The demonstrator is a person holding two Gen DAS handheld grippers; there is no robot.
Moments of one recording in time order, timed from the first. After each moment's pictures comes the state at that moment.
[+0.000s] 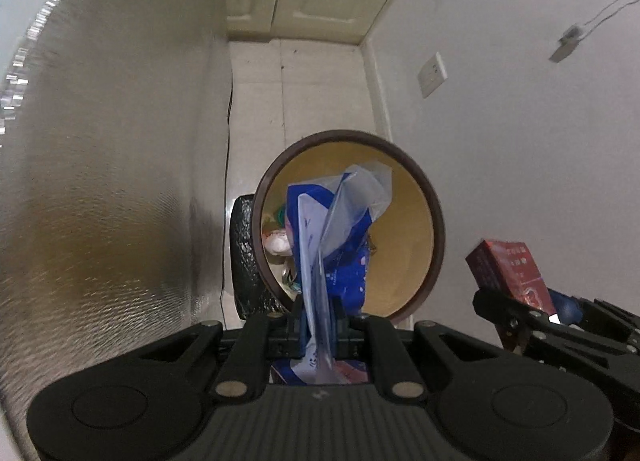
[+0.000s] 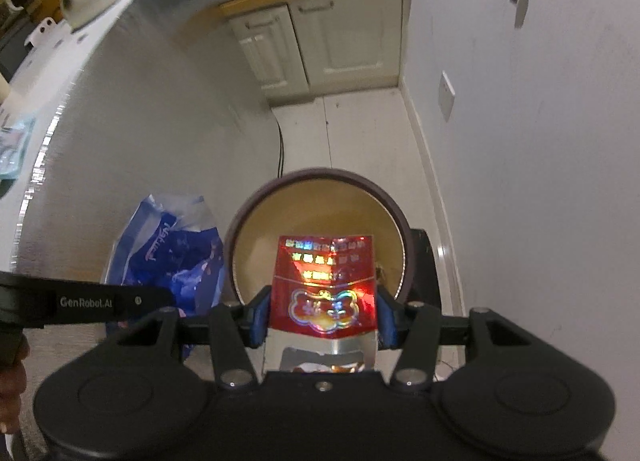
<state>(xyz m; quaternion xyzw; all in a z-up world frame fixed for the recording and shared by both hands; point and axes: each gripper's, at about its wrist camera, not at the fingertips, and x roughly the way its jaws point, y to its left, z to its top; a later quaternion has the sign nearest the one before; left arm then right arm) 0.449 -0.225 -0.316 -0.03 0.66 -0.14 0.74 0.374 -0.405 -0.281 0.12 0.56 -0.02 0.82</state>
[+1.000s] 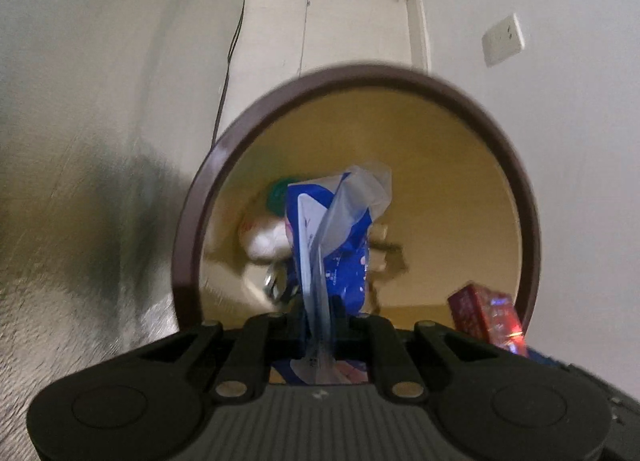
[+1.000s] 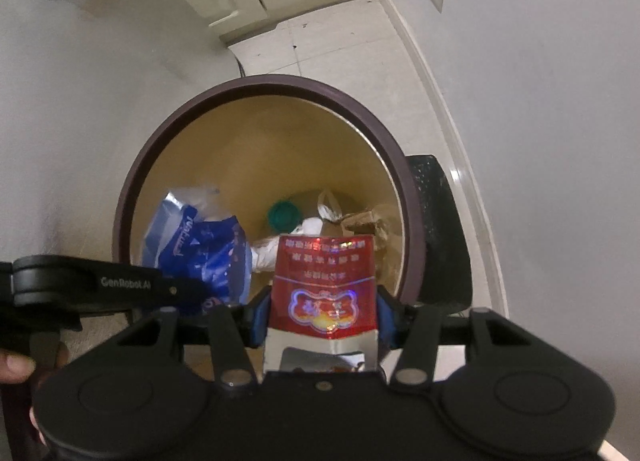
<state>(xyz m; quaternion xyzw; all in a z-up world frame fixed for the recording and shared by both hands) 0.508 -0.270 -0.482 -0.07 0.71 -0.10 0.70 0.434 -0.446 -0.455 0.20 0.62 -0.04 0.75</state>
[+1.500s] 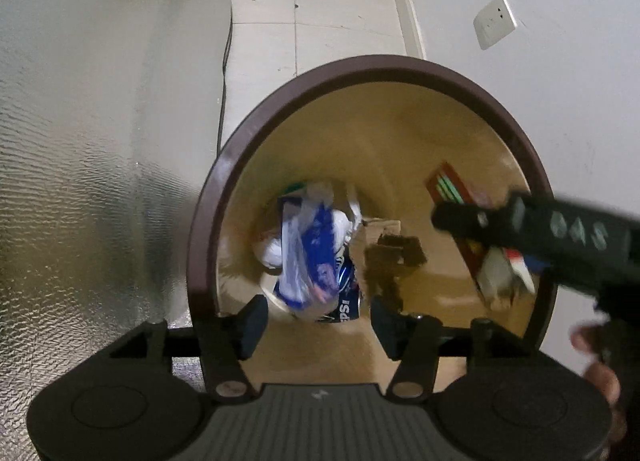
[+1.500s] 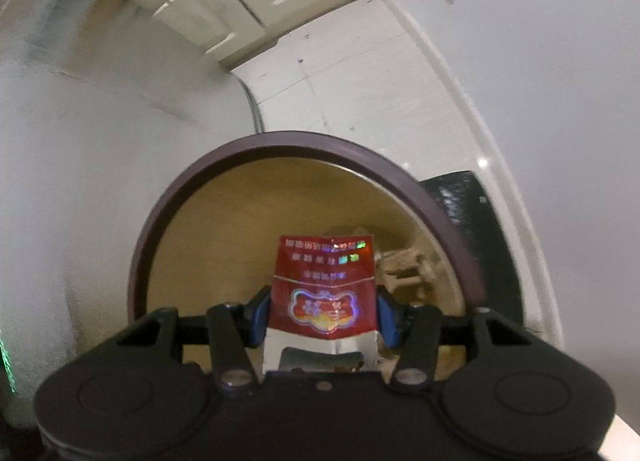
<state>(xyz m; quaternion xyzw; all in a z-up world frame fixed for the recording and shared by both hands) 0.504 -0.267 -0.486 -0.02 0.71 -0.12 0.70 0.487 -0.455 -0.487 0.28 0.61 -0.04 0.74</state>
